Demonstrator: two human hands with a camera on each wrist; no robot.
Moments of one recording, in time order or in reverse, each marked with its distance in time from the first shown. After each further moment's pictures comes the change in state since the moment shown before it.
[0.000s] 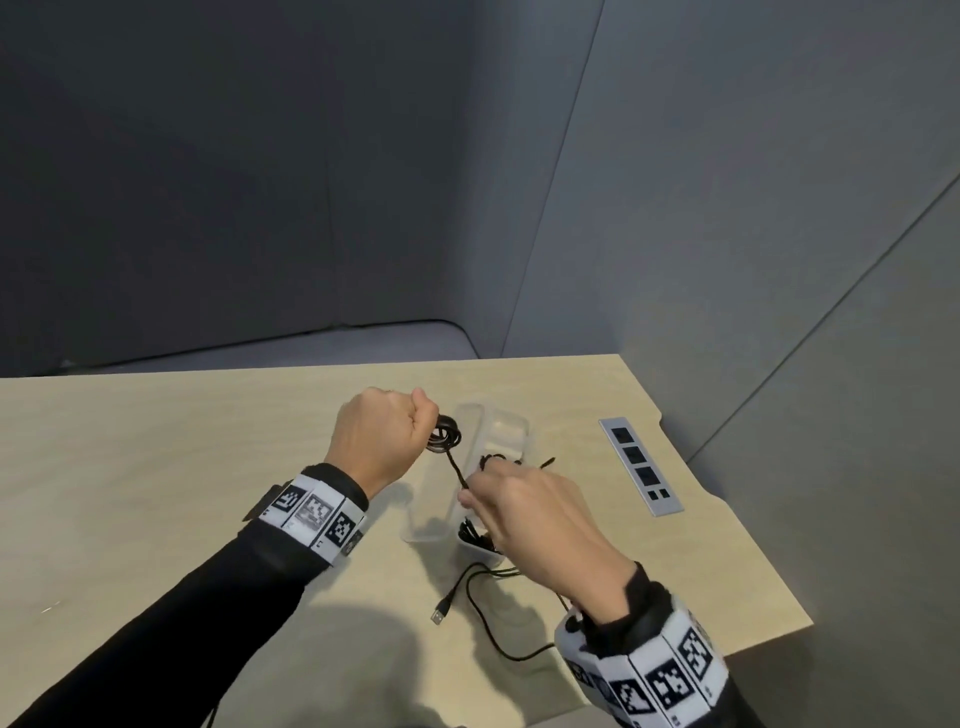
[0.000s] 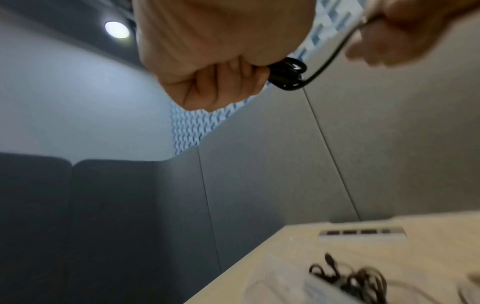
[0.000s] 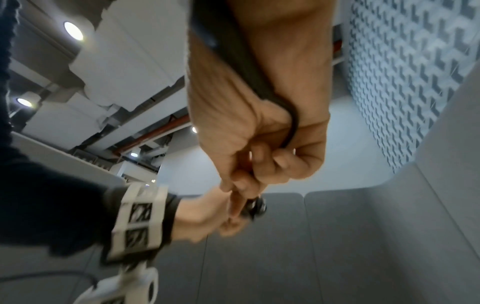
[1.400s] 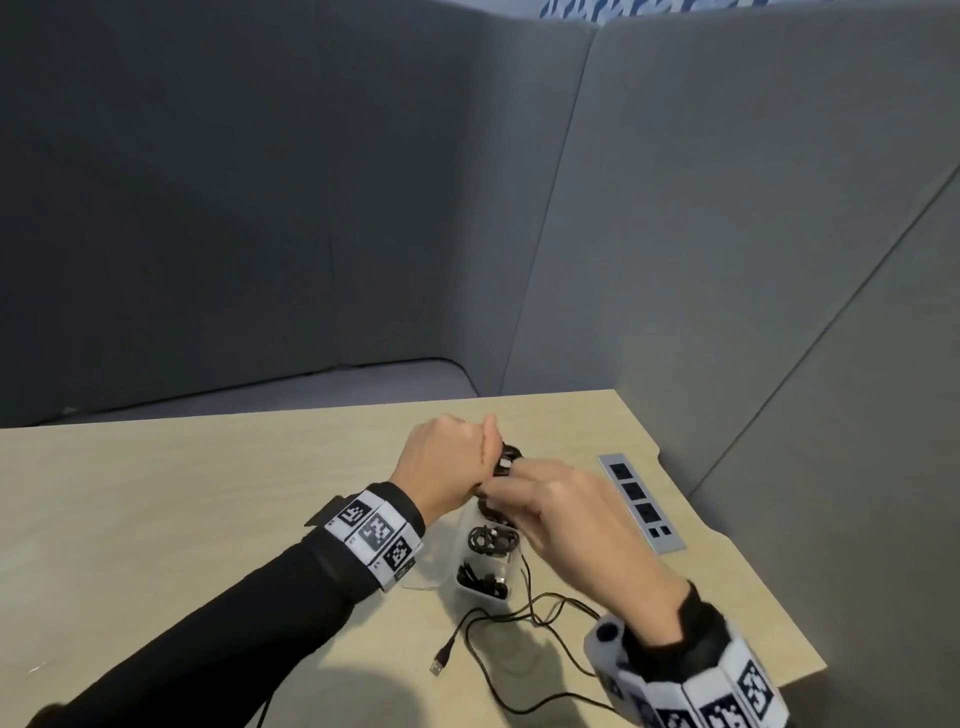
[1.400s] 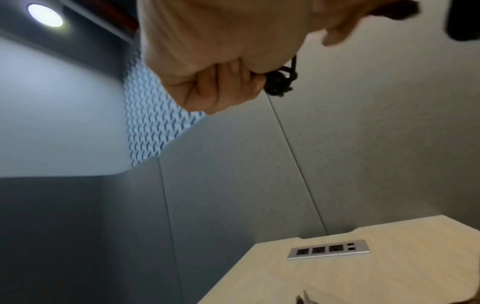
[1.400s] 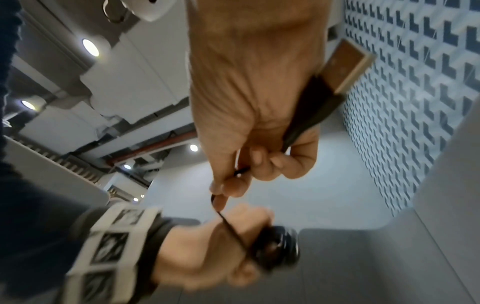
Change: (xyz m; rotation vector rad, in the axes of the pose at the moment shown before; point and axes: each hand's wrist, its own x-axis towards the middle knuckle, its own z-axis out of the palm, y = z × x) left_hand 0.025 0.059 0.015 -0.052 -0.089 0.120; right_hand -0.005 0.014 -0.042 -0.046 0.248 -0.121
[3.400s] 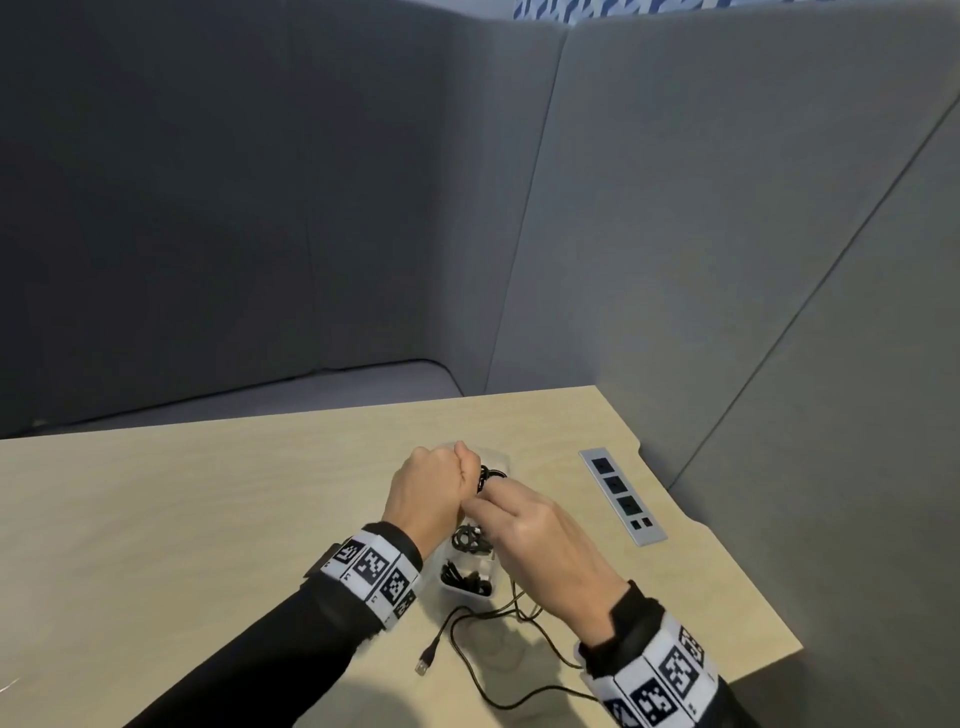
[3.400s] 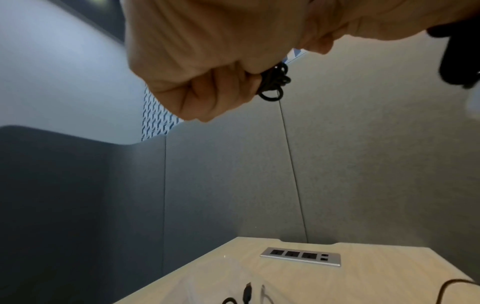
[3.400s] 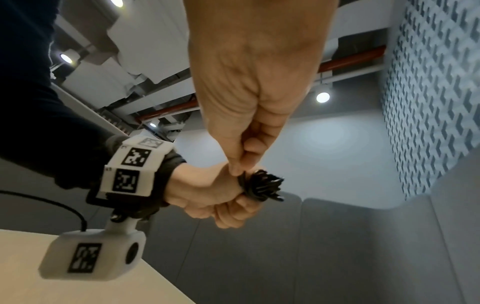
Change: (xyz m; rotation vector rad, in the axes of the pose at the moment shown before) left_hand -0.024 -0.002 0.031 -0.114 -0.073 -0.265; right_hand -0.017 0.008 0.041 -0.044 0.090 -0.125
